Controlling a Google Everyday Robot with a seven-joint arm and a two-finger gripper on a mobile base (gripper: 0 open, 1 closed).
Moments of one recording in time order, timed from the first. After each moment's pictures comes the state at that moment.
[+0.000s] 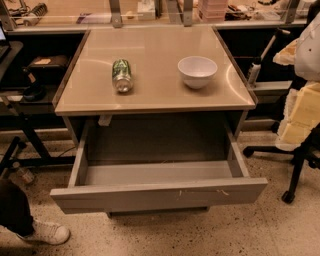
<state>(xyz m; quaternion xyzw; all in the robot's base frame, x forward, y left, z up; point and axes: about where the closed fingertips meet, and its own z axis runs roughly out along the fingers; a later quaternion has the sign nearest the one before) 0.438 -0.217 0.977 -0.60 0.78 -0.03 0.16</state>
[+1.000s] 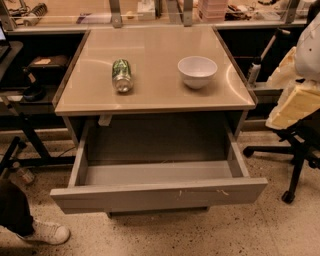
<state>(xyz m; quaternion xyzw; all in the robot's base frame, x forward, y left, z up) 0.438 -0.217 0.977 -0.60 0.78 -0.03 0.16</state>
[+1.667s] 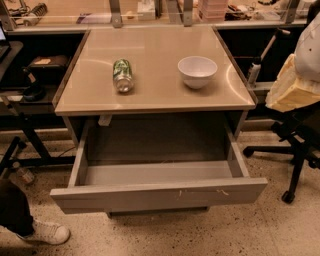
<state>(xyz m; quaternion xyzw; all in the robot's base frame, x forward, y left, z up) 0.438 -0.217 0.977 -0.60 0.78 -0.03 0.16</state>
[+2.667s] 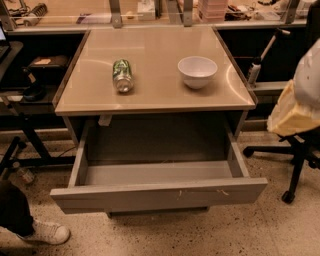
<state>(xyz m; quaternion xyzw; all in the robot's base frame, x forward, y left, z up) 0.419 -0.221 0.945 -0.60 0.79 -0.01 0.14</state>
